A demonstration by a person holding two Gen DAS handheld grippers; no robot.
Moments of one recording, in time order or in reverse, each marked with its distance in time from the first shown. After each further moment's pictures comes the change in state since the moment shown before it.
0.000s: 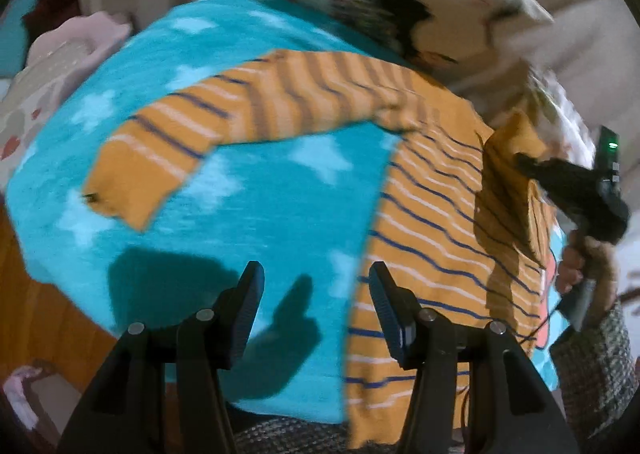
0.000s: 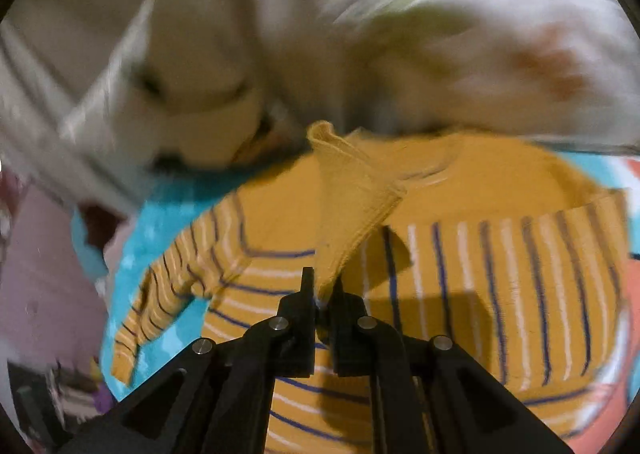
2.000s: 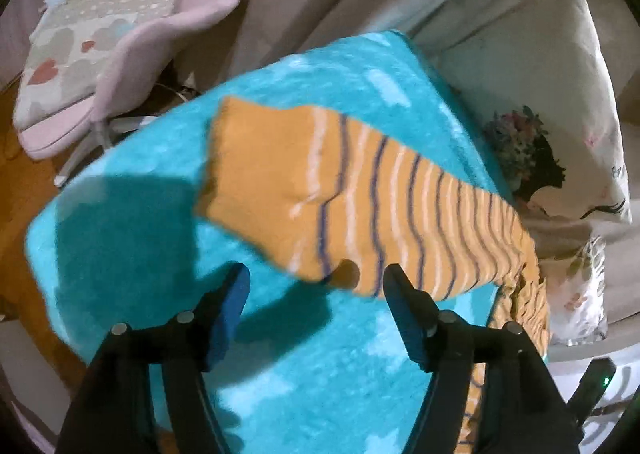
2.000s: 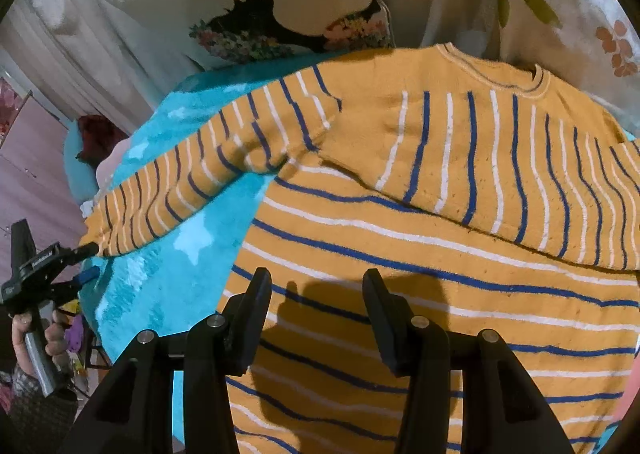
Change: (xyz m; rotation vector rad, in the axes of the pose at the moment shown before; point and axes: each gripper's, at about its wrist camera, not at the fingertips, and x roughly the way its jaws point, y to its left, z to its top) left arm 0.035 0.159 0.100 -0.299 -0.028 -0.045; right arm 0.017 0.087 -0.093 -0.120 0.129 -0.031
